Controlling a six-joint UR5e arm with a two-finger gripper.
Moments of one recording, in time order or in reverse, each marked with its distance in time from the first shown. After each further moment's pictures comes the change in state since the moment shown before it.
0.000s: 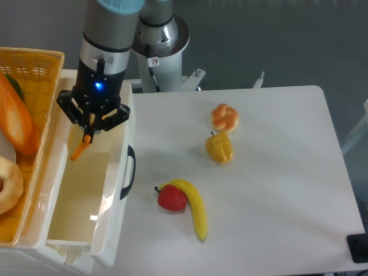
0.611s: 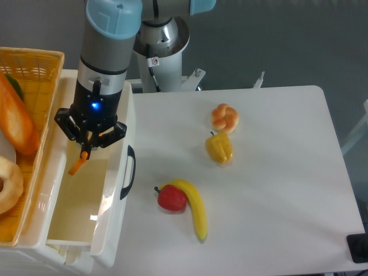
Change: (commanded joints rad) arm -0.023 -0.035 0.000 0.042 0.005 0.000
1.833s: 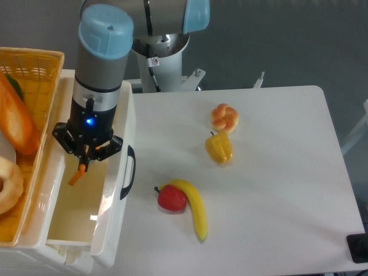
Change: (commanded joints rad) arm -0.055 -0.063 -0.005 0.081 0.086 -0.008
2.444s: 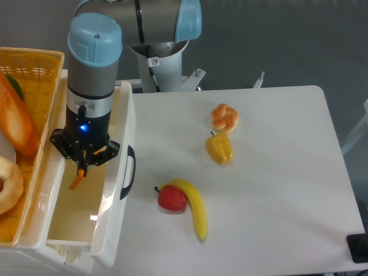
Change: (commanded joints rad) arm -0.002 0.000 -0.006 0.003 0.002 0.015
